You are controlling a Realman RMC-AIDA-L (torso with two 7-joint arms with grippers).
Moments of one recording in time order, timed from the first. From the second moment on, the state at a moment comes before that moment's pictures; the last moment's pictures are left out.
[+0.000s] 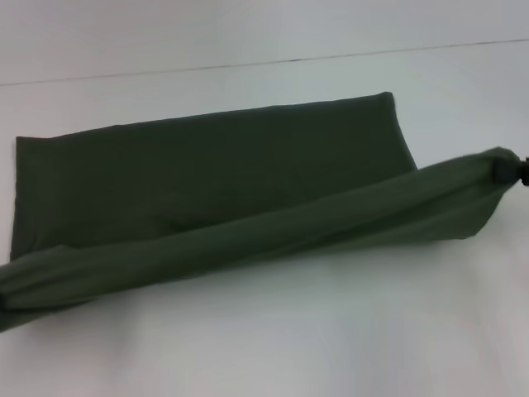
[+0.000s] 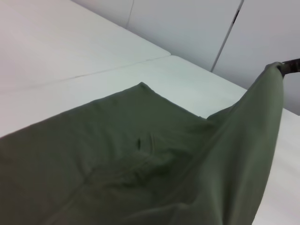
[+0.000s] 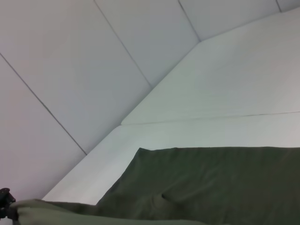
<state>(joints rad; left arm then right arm) -0.35 -2.06 0.32 1.19 2.31 2.07 -1.59 0.40 1.94 -0.29 -0.87 -2.16 -1.91 1.82</state>
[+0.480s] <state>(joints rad) -0.48 -2.02 0.32 1.10 2.31 2.03 -1.62 0.48 1.93 -0.31 -0.87 -2.17 -1.81 1.90</state>
